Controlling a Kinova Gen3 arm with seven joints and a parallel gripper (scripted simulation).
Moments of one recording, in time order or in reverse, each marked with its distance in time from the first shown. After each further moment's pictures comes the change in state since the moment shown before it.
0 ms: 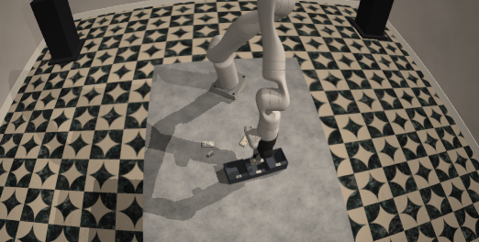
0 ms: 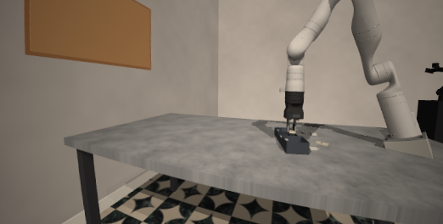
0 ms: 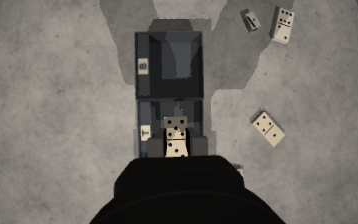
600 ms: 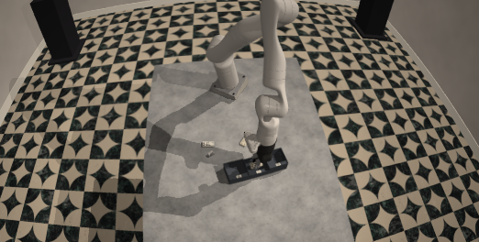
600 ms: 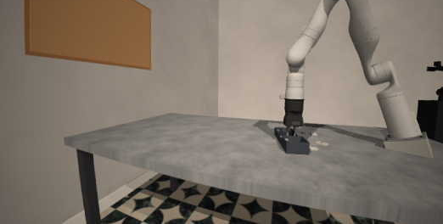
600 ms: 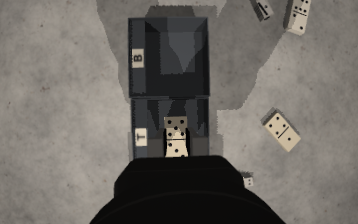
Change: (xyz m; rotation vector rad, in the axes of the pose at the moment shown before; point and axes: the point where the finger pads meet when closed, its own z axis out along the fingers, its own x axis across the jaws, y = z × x) arm 0.000 0.000 0.031 -0.001 -0.001 0.000
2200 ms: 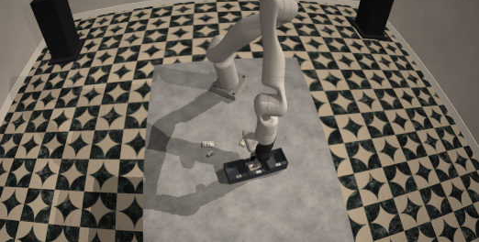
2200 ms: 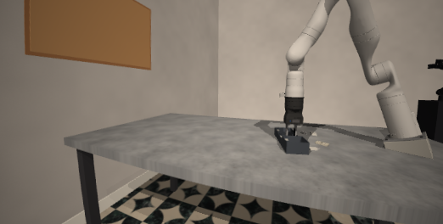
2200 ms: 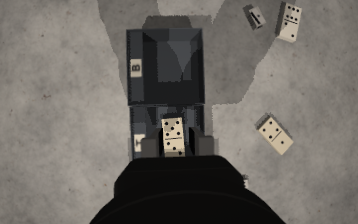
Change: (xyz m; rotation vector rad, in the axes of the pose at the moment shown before) arm 0.003 -0.008 -0.008 0.009 0.010 0.010
